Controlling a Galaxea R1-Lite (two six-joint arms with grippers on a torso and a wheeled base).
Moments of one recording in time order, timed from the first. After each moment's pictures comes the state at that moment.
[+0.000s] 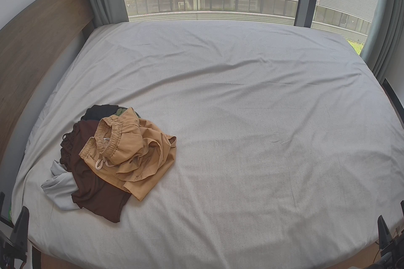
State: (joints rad) left arm -0.04 0.19 -0.17 -0.10 -0.01 -0.10; right arm -0.01 0.02 -0.02 0.00 0.00 -0.01
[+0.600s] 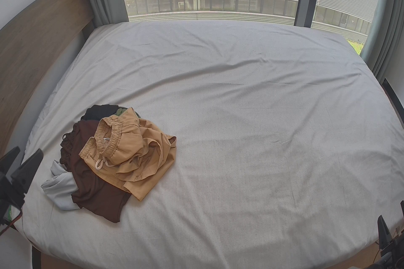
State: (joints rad) left arm -0.08 0.72 -0.32 -0.36 -0.08 -0.18; right arm -0.01 0.02 -0.02 0.00 0.00 -0.01
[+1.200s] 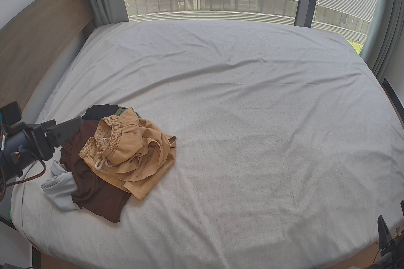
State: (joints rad) left arm -0.08 1.14 -0.54 -0.42 -0.23 -0.20; right arm -0.01 0.02 -0.02 0.00 0.00 -0.01
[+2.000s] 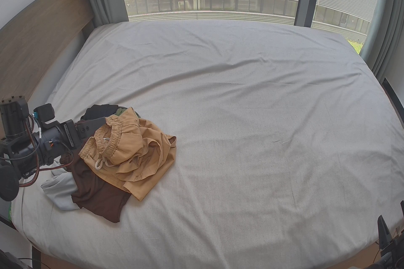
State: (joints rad) left arm -0.02 1.52 -0.55 -0.70 -0.34 -0.31; right arm -0.01 0.02 -0.02 0.00 0.00 -0.01
